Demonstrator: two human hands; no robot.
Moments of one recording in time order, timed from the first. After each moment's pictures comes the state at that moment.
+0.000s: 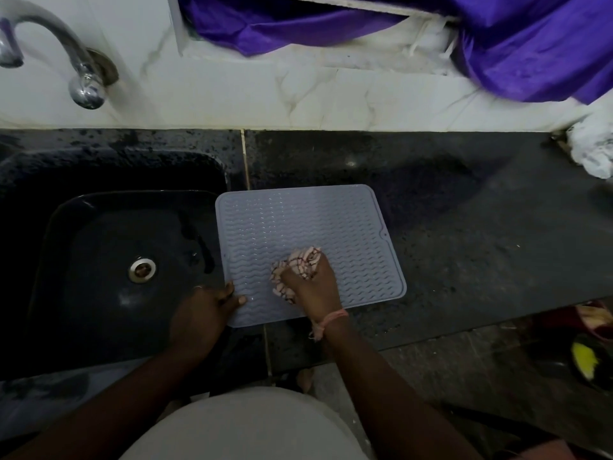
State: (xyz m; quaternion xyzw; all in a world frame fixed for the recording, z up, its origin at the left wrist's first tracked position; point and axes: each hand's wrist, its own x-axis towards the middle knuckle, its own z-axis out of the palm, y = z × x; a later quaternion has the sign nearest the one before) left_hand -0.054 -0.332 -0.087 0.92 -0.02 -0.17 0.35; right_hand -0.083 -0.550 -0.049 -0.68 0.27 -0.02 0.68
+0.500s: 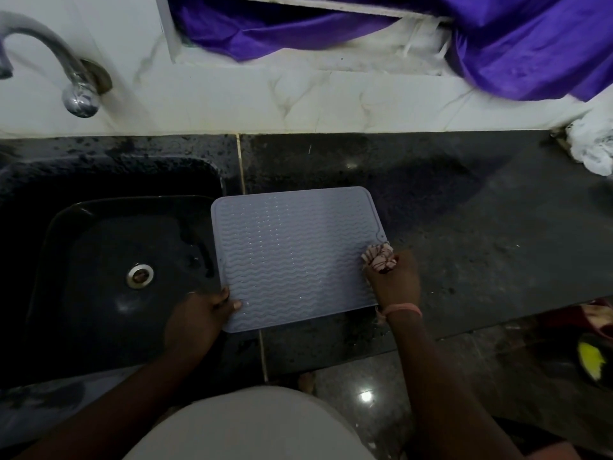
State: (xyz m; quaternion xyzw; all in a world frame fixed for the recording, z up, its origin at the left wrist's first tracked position) left_hand -0.051 -0.332 -0.089 0.92 -0.04 -0.18 0.34; right_hand -0.102 -0.693 -0.045 -0.82 0.37 -0.13 0.41
